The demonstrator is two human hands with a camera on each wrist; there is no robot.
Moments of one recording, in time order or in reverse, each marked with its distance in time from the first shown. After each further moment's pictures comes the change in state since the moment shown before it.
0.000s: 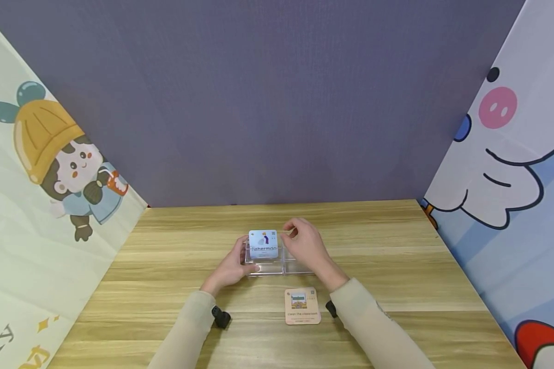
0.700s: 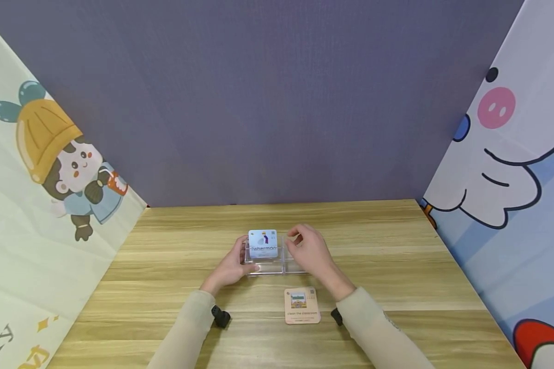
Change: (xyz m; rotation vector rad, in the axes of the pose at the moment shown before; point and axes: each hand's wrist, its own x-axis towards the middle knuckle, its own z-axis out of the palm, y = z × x) left_hand -0.001 0.000 -0.003 0.003 -0.006 0.004; right_hand -0.019 0.006 -0.002 0.013 0.028 -0.041
